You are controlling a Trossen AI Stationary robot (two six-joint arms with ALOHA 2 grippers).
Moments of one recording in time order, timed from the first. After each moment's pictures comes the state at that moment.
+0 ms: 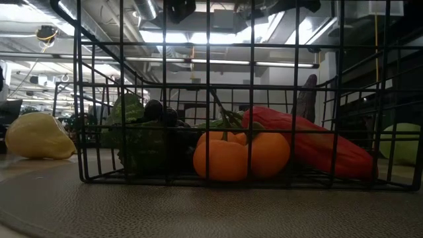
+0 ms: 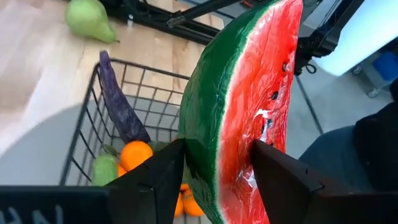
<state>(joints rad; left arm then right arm) -0.13 1.42 1.18 -0.17 0.19 -0.41 0.09 1.25 1.35 -0.70 0.41 0.68</state>
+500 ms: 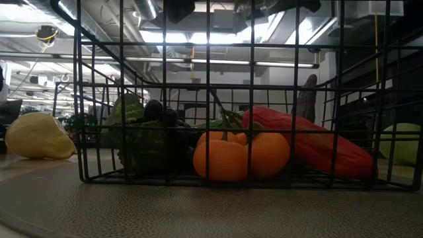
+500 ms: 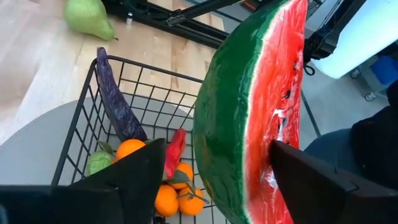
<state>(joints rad) -0.13 1.42 1.18 -0.17 0.18 -0.44 0.09 1.25 1.35 -0.70 0.41 0.67</state>
